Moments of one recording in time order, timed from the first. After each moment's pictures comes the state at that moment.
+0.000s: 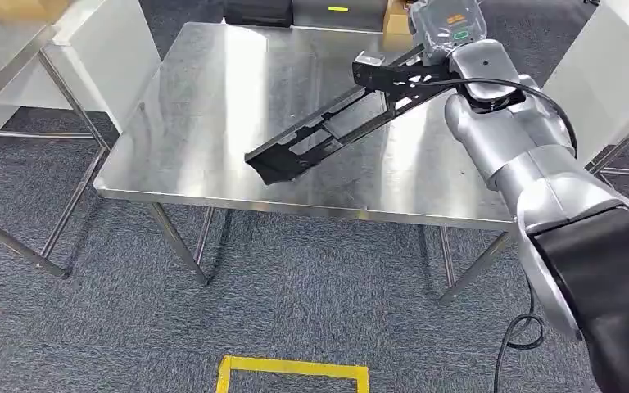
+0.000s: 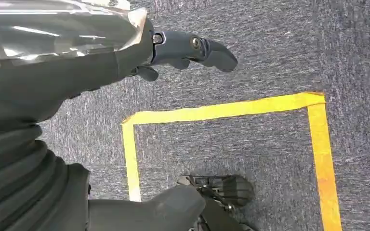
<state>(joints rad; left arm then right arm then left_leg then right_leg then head) -0.09 -0.14 0.48 -0.19 -0.56 0.25 -0.33 -1.43 -0.01 0.64 -0.35 1.26 -0.22 -0.08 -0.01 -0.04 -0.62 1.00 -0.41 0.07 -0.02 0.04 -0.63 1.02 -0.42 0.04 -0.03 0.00</state>
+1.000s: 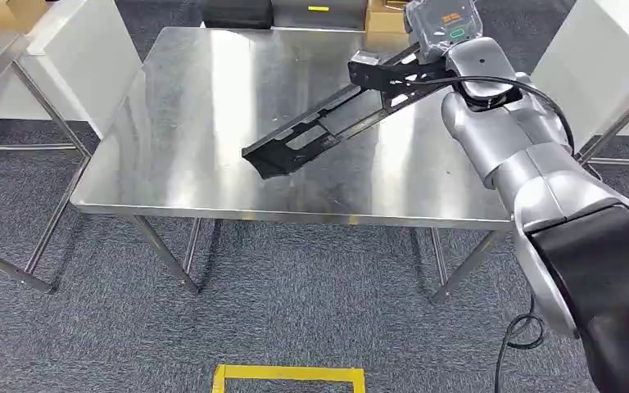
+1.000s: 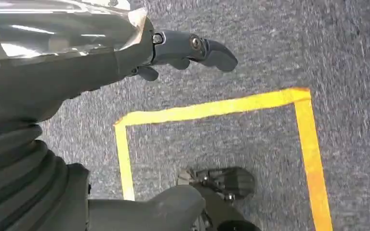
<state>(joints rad) -0.09 -0.14 0.50 -0.19 -0.56 0.25 -0.33 -1.43 0.00 0.62 -0.35 1.27 -0.21 -0.09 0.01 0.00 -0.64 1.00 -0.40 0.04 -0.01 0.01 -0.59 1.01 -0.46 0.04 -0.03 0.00</state>
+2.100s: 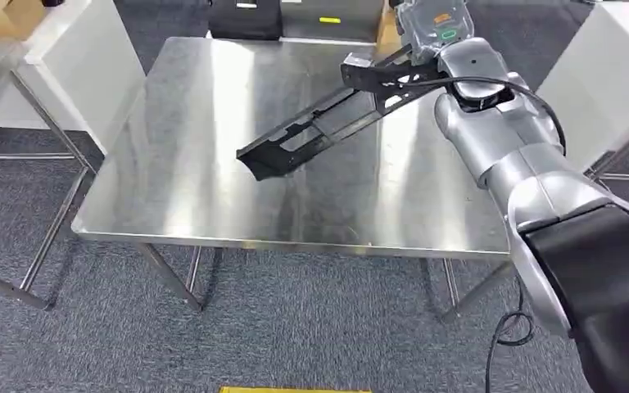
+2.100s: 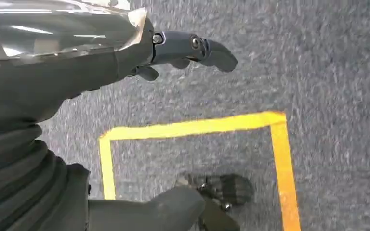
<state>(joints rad) -0.09 -0.14 0.52 -0.19 -0.56 0.25 -0.34 -1.43 0.01 0.61 -0.34 1.30 -0.20 -0.10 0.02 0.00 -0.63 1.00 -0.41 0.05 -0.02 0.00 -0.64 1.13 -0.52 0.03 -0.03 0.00</state>
